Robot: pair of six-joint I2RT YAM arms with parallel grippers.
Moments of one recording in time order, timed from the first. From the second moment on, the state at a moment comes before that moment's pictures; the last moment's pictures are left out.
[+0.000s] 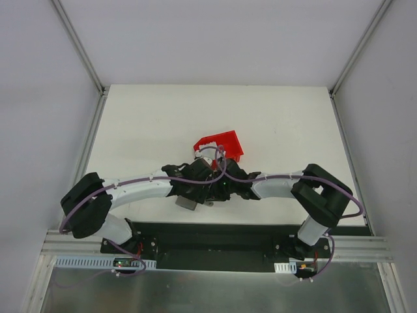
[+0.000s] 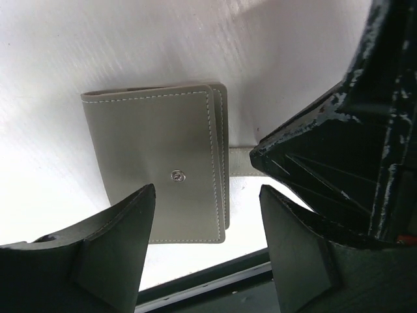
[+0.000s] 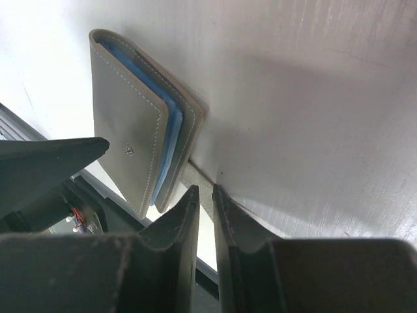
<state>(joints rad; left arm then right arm) -0.95 1.43 0.82 -0.54 -0.14 -0.54 0.95 1.68 0.74 0.07 -0.19 1.03</state>
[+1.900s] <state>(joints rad) -1.05 1.56 0.96 -0.67 -0.43 -0.43 0.92 1.71 0.73 0.12 -0.24 1.06</state>
